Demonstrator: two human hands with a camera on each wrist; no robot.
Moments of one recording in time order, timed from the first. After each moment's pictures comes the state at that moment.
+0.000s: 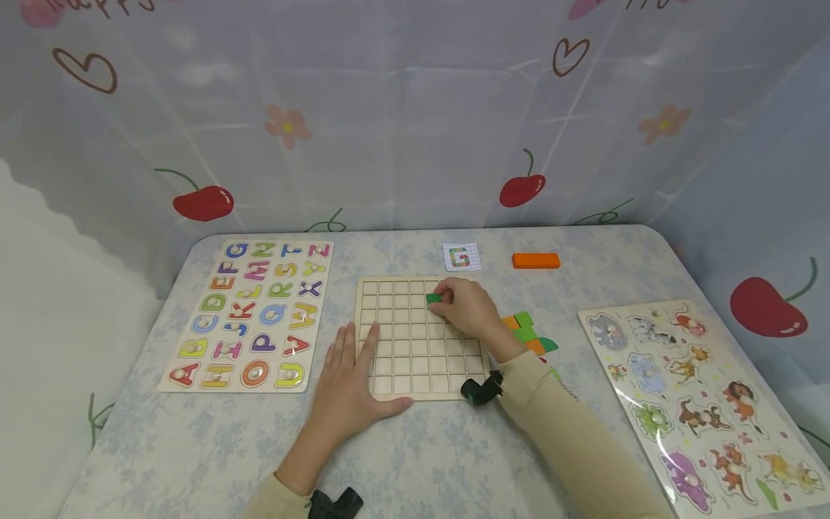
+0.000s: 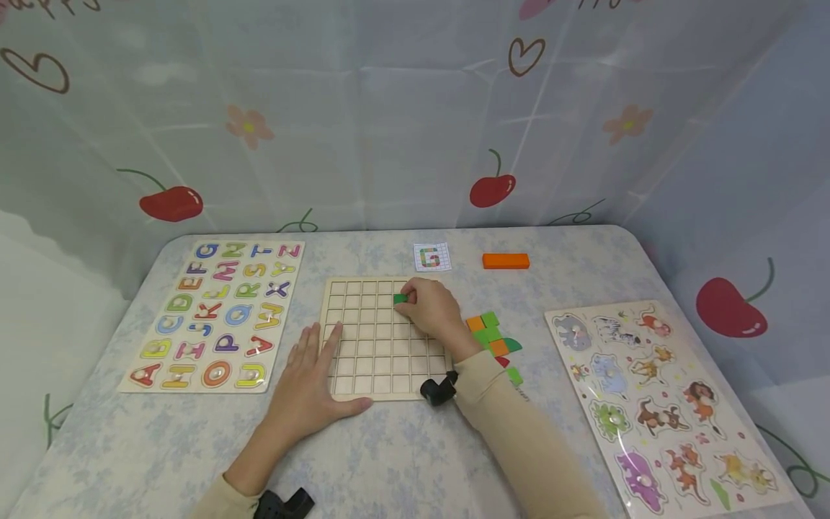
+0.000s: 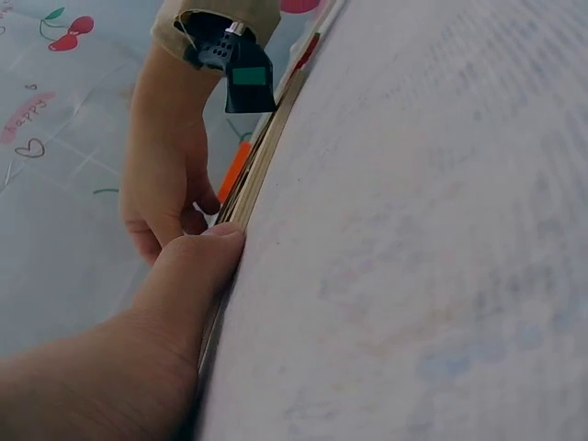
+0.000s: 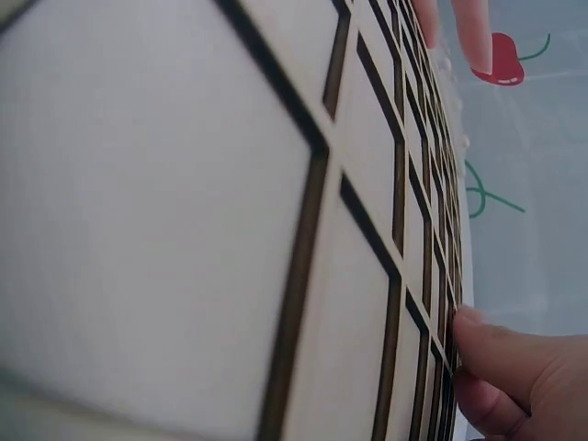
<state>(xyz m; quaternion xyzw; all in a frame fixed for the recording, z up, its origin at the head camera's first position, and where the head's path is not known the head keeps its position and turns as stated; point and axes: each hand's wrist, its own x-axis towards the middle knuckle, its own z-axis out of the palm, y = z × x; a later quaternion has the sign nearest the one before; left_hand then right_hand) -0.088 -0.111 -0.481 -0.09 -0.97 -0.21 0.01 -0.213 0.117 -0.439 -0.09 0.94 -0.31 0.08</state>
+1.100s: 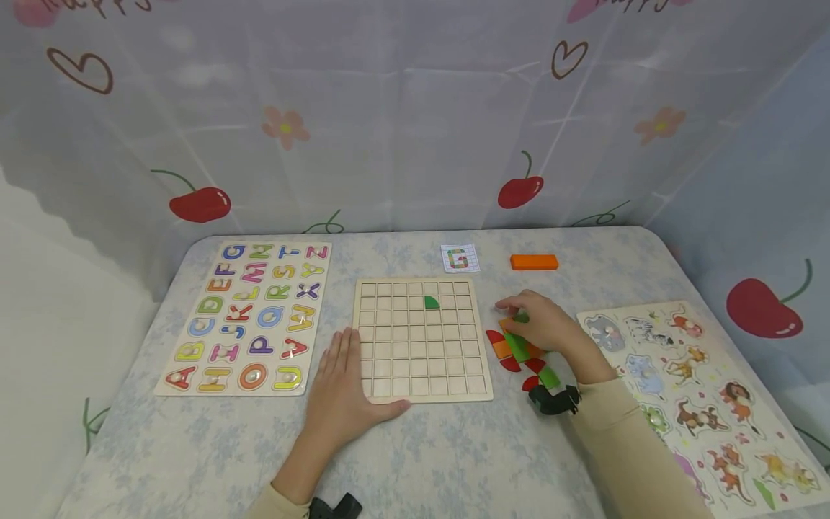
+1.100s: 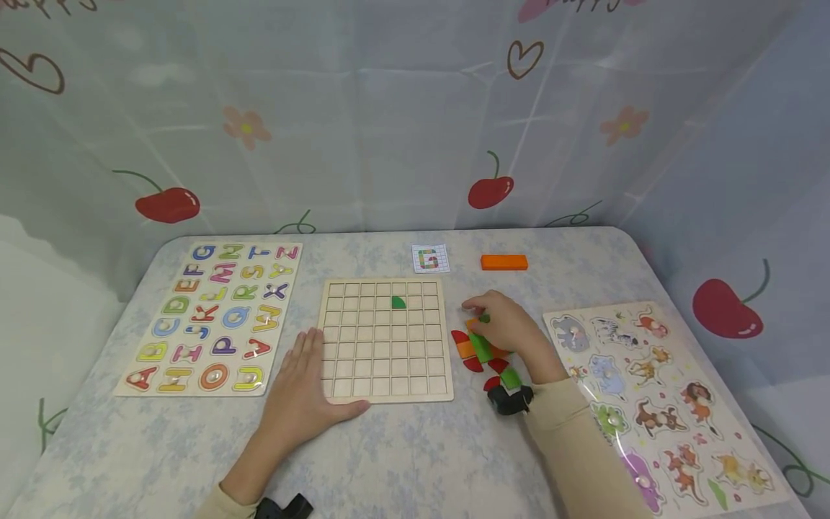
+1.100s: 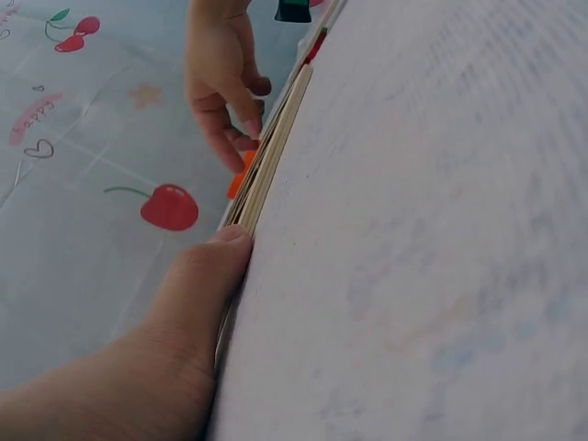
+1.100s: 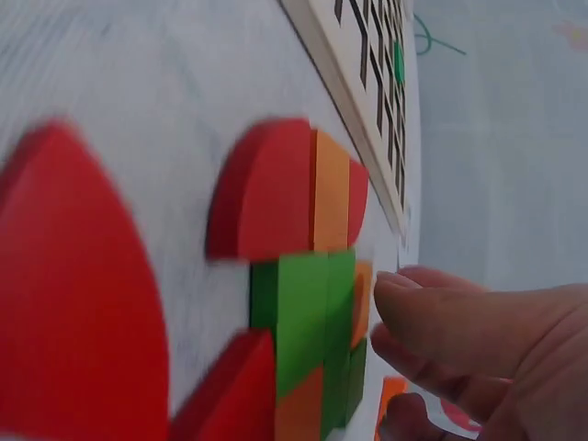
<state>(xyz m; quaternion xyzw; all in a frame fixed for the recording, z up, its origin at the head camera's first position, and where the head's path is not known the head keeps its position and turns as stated) -0.085 -0.115 -0.486 -0.06 -0.97 -0.22 0.02 -0.185 0.227 -0.421 -0.11 0.96 -0.24 0.13</state>
